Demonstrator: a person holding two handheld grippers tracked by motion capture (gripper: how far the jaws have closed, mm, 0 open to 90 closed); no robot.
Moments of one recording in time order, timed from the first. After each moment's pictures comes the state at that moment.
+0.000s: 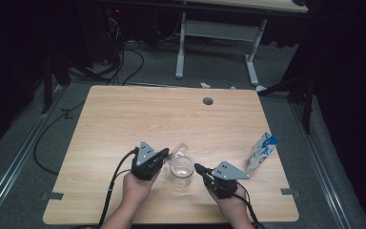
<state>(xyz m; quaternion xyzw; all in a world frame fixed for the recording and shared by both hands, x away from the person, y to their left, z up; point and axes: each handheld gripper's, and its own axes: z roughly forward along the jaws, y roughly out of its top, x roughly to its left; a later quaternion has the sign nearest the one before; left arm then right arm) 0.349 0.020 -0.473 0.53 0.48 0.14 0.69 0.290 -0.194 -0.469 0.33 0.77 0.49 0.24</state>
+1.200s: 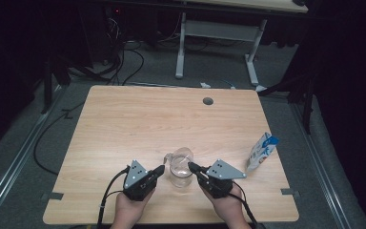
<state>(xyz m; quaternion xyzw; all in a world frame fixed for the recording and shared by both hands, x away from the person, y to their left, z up) 0.298 0.040 -0.484 0.51 0.48 0.10 0.71 0.288 -0.178 -0.454 0.32 0.76 0.51 0.24</state>
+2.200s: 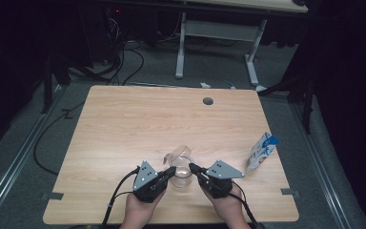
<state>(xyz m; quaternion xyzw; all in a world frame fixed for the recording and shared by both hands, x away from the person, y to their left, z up) 0.290 0.015 -0.473 0.51 0.46 0.07 0.73 0.291 -0.181 -0.466 0.33 0.77 0.49 0.23</state>
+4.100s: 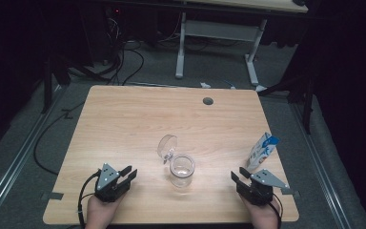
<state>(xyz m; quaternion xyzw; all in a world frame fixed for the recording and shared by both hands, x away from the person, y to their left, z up) 0.311 0.120 -0.521 0.52 0.51 0.17 0.66 0.267 -0.297 -0.497 0.49 0.71 0.42 0.28</state>
